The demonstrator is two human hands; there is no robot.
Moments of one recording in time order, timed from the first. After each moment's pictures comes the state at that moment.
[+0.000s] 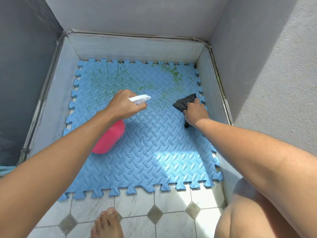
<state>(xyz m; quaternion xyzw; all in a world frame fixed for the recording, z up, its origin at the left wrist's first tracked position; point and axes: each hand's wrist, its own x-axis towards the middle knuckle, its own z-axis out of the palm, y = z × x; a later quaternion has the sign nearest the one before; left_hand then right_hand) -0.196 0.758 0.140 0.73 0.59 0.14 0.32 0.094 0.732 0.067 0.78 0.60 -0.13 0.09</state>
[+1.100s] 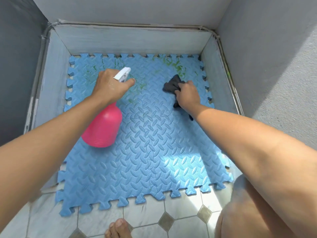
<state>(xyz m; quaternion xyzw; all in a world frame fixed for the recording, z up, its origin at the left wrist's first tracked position) -0.222 0.833 0.140 0.68 0.64 0.22 0.27 0.060 0.807 0.050 0.79 0.60 -0.14 -0.08</state>
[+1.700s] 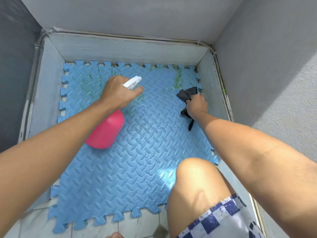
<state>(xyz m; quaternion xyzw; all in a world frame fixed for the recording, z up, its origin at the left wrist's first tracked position) -0.200 0.862 0.147 0.69 0.62 0.21 0.31 0.102 0.826 0.054 0.87 0.48 -0.15 -0.01</state>
